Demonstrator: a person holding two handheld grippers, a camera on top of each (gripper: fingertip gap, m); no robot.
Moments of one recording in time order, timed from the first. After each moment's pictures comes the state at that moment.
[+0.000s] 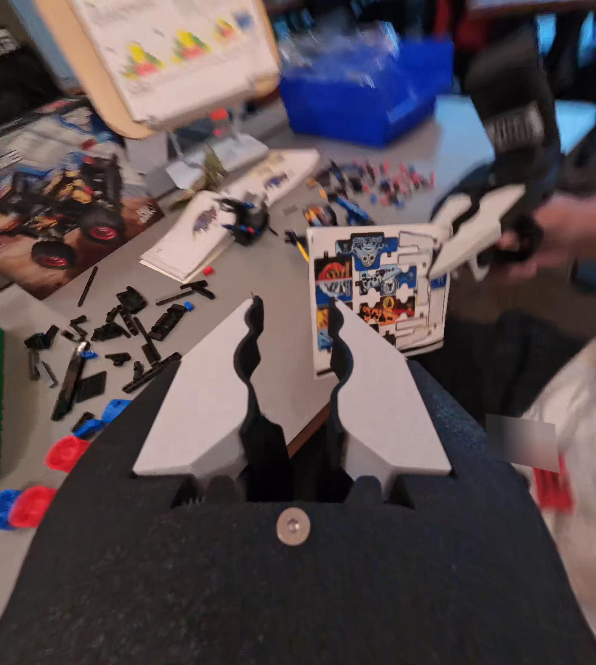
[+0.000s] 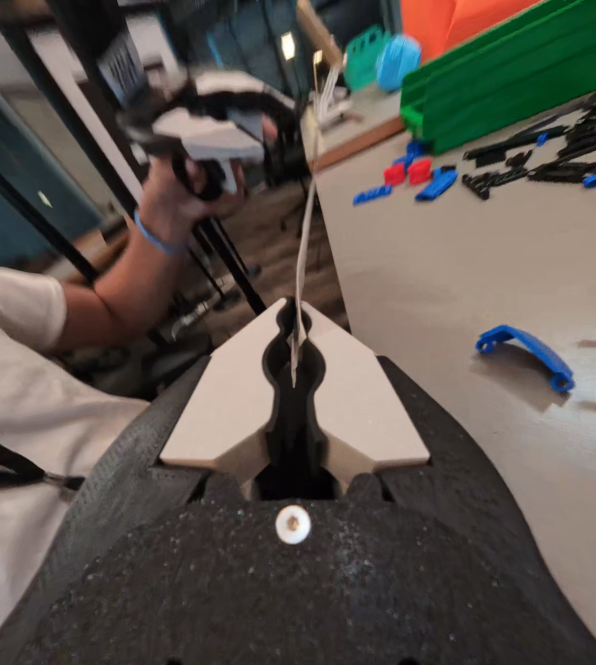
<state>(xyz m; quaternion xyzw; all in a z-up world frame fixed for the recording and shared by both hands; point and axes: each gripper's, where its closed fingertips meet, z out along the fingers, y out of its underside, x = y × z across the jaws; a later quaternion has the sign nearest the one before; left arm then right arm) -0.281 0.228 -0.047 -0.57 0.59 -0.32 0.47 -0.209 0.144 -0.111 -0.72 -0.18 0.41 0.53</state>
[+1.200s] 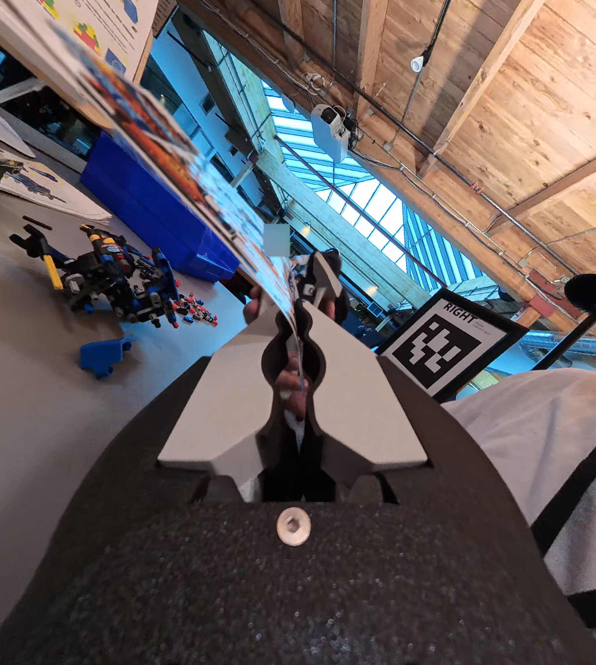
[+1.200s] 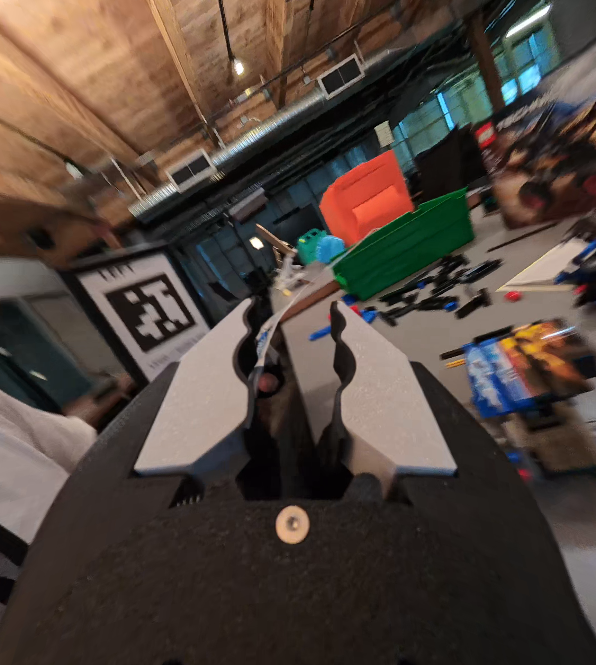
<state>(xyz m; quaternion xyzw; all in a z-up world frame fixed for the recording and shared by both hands) -0.195 0.167 -0.064 -0.51 0.29 -0.78 0.22 -0.123 0.163 -0.043 -0.61 -0.01 0.42 0.67</state>
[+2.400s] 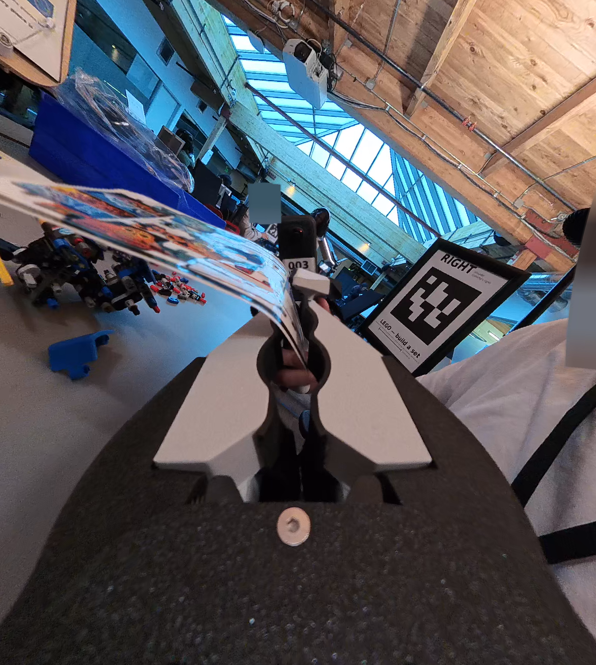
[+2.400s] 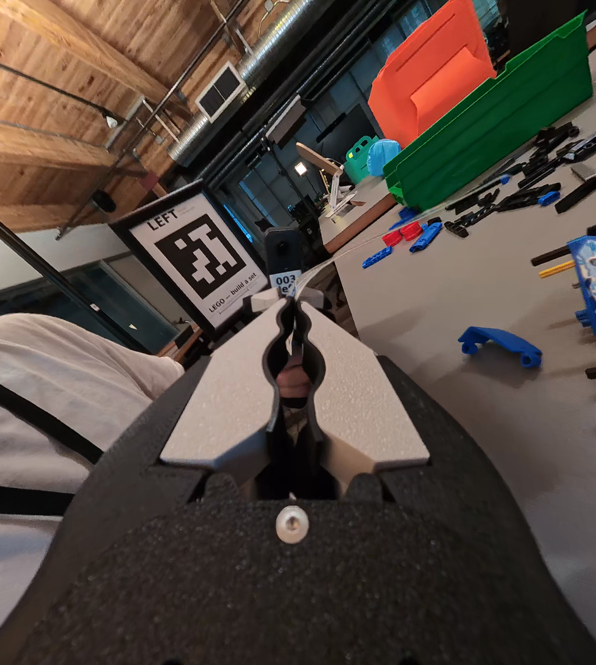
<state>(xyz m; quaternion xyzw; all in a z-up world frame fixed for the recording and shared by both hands) -0.188 0.144 -0.073 -0.49 0.36 -0.77 0.21 -0.161 0.139 -0.072 -0.66 -0.05 0.52 0.55</state>
